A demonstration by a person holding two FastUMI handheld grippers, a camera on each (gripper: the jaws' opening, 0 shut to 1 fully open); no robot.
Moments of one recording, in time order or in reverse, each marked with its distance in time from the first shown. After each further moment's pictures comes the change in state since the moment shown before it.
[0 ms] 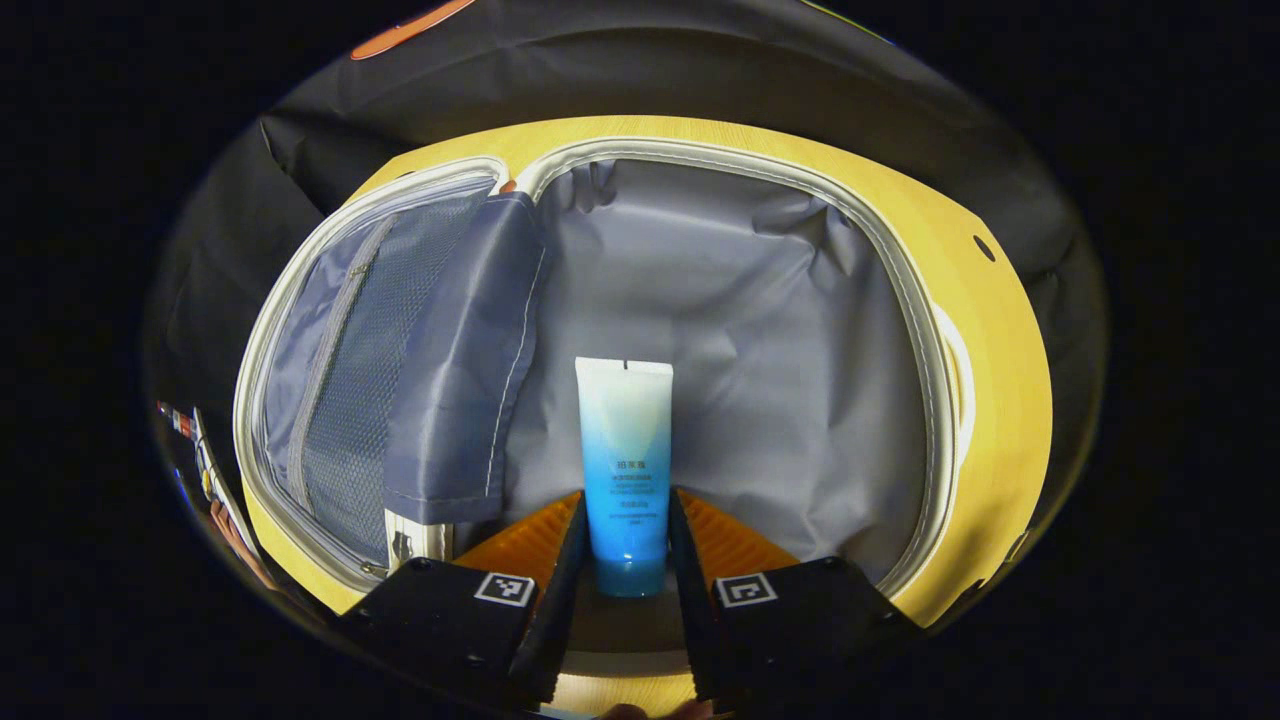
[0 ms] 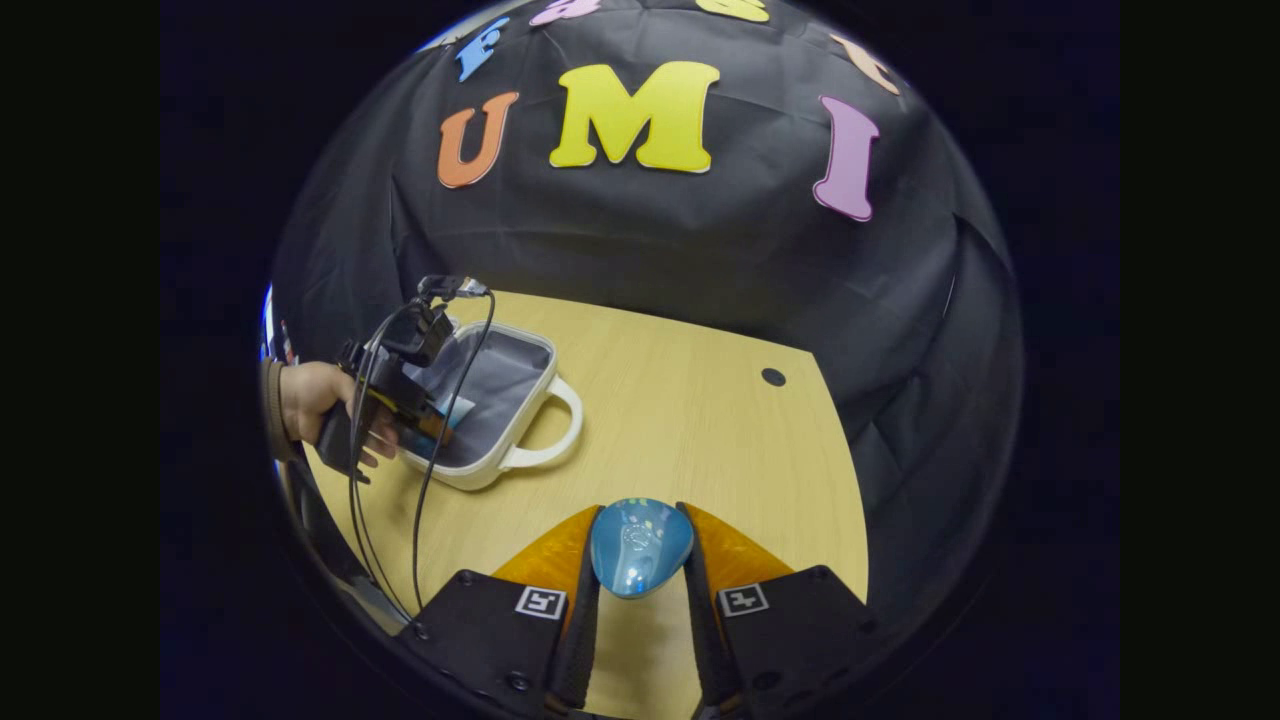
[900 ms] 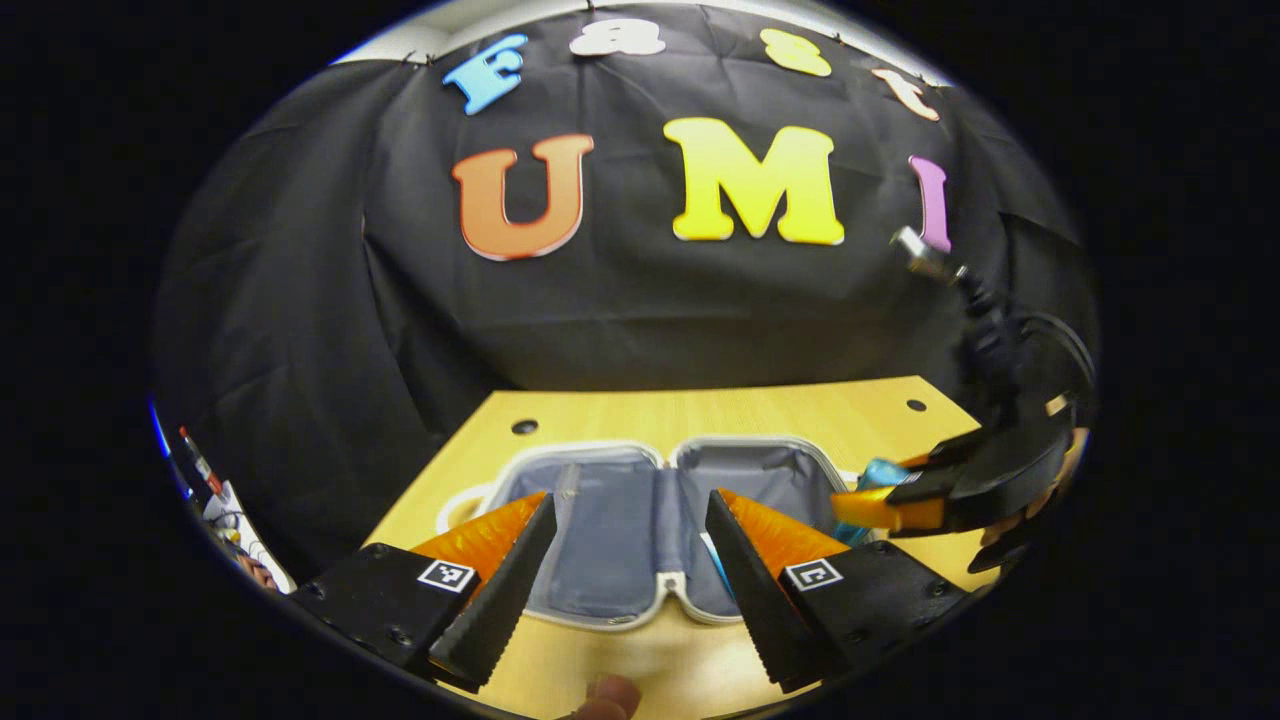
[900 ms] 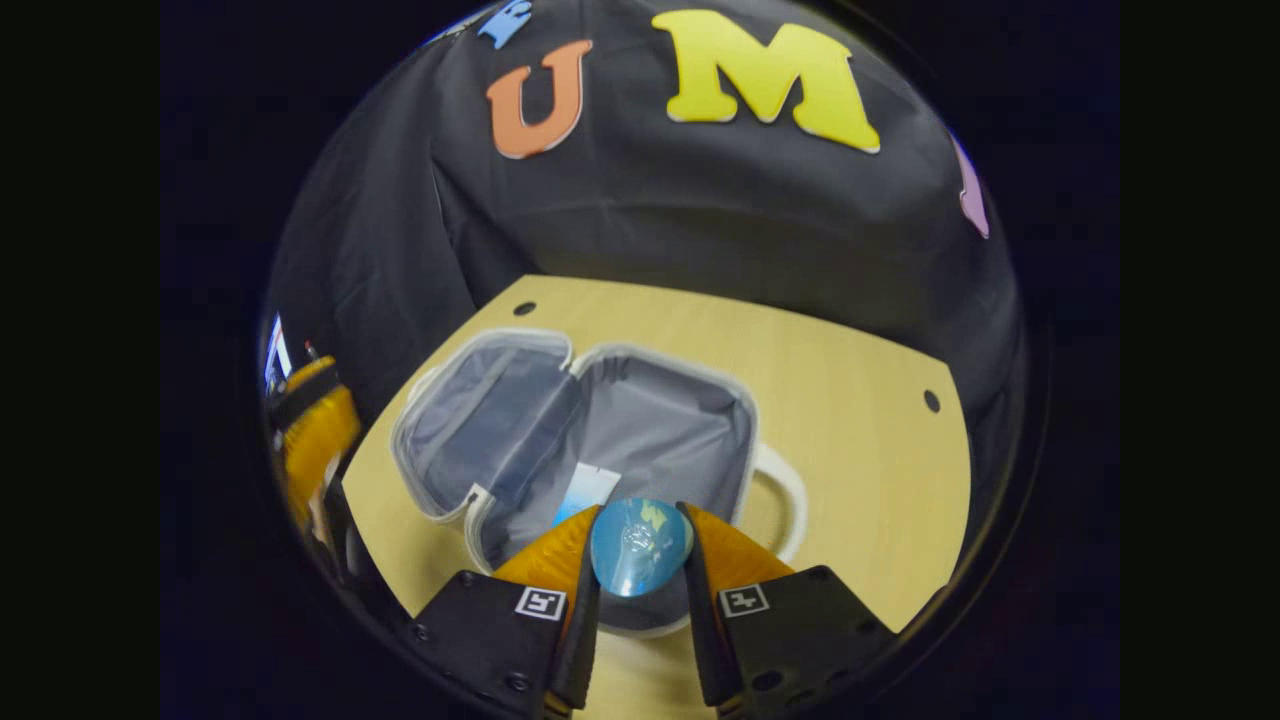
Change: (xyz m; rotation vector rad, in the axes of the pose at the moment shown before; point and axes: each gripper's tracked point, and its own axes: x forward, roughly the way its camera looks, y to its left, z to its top) left arm -0.240 0.121 0.047 0.070 -0.883 0.019; right arm 0.133 0.216 0.052 -0.012 0.159 0.252
